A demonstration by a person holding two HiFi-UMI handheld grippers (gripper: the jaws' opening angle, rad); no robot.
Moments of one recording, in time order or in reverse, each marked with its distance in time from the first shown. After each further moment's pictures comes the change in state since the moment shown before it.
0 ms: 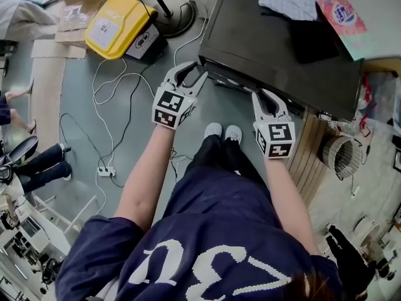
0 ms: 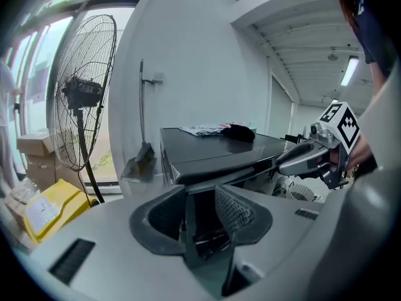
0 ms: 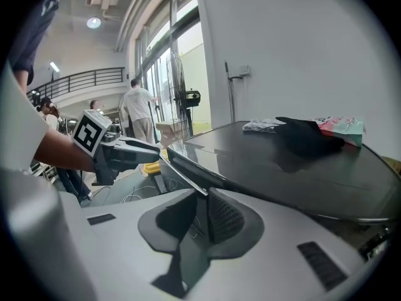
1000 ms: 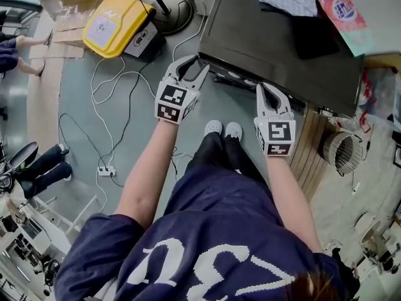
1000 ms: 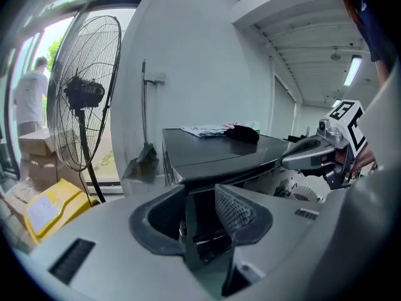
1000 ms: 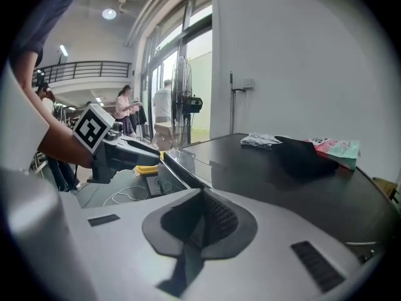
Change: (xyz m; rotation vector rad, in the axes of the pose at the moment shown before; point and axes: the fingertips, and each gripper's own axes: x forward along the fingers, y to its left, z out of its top) left arm 0.009 0.005 0.005 -0.006 -0.002 0.021; right arm -0.004 -0.003 0.020 -0.101 -0.062 -0.067
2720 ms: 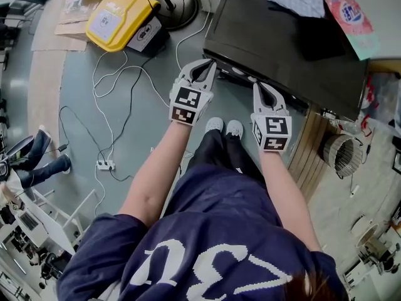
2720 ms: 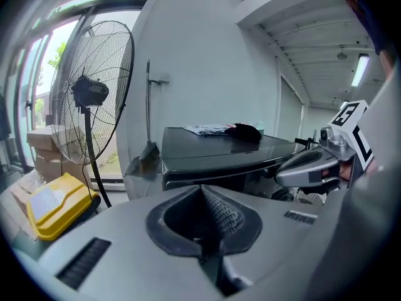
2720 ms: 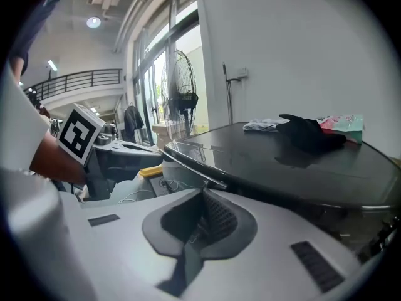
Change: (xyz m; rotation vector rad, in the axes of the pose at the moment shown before) left arm 0.008 -0.018 -0.008 -0.034 -0.013 0.057; right arm 0.022 0.013 -0.022 0.108 0.026 0.023
